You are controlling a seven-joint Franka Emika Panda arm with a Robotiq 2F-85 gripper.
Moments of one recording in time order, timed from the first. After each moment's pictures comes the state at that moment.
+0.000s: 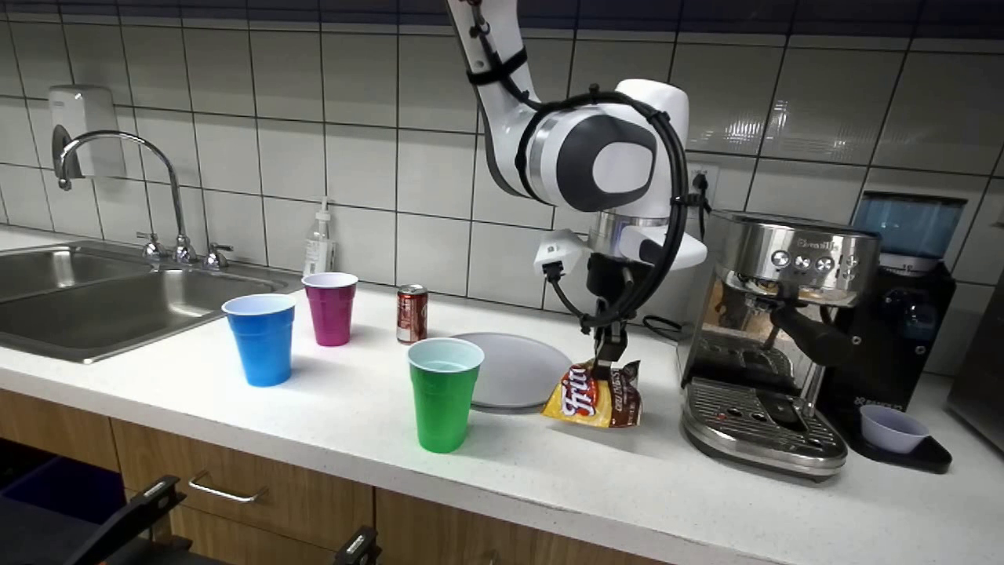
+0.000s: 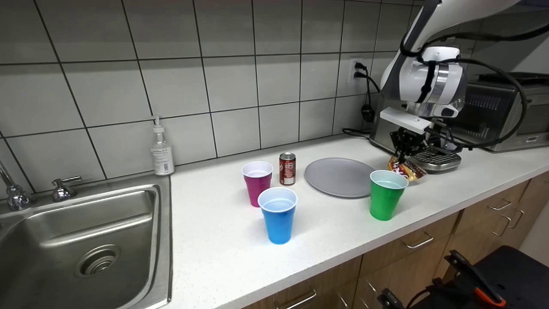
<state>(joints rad) -0.19 0.43 -0.36 -2.16 0.37 2.62 0.60</state>
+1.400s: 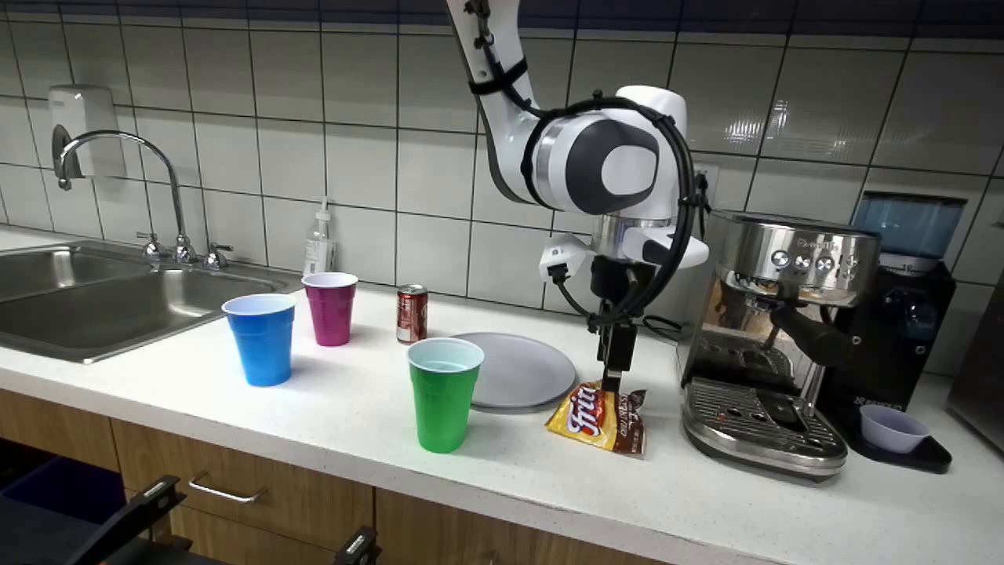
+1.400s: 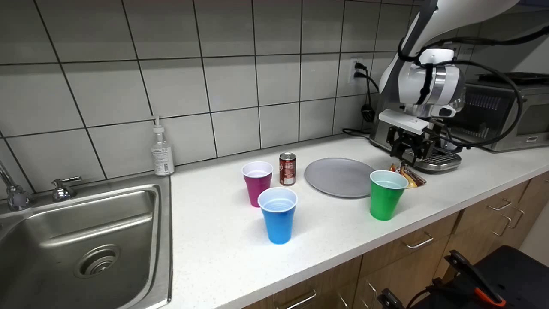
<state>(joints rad) -0.19 0.46 -0.37 -2.12 0.32 2.61 0.65</state>
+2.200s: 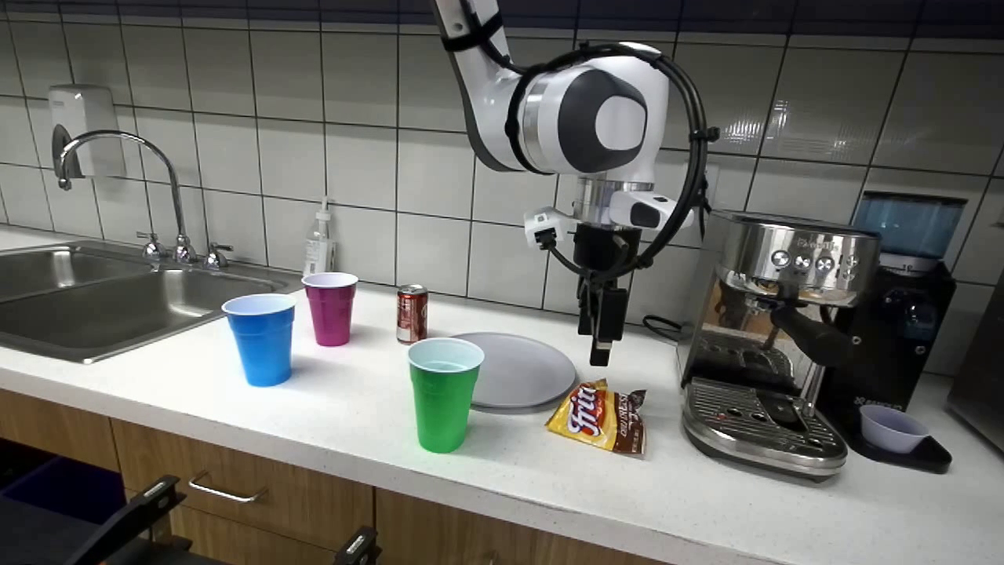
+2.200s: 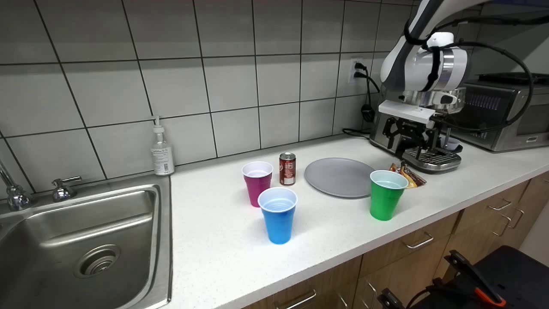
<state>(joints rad) -0.16 0.33 -0.36 -2.20 0.18 2.55 0.65</state>
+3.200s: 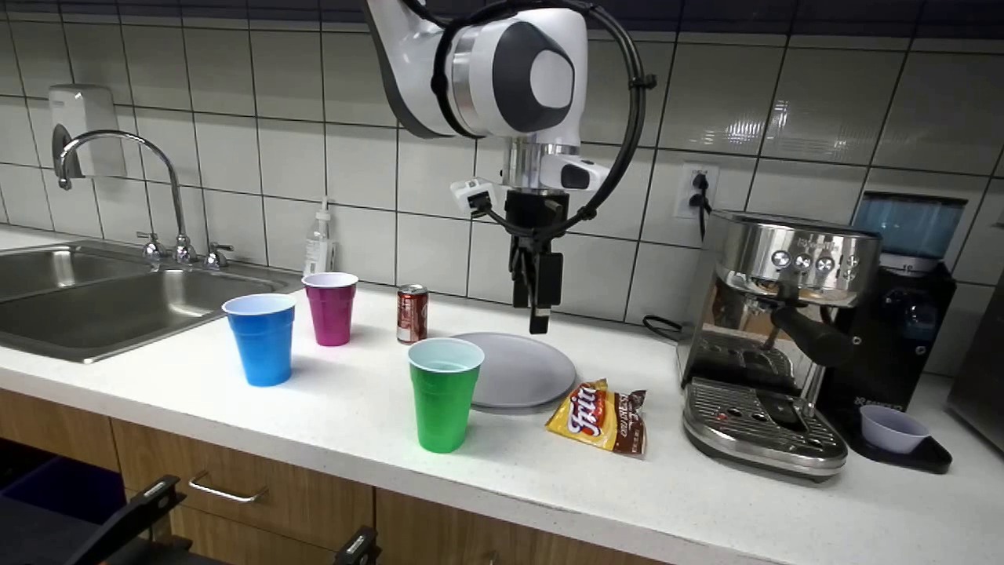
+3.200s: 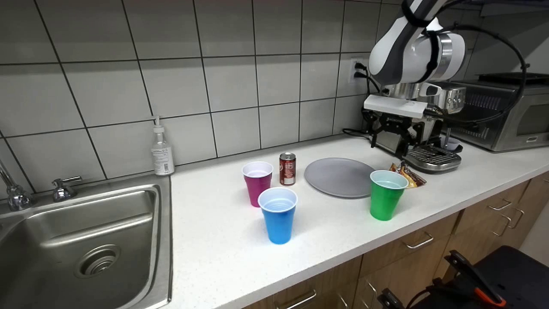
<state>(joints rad) -0.08 0.14 -0.31 -2.36 0.03 2.55 0.68</state>
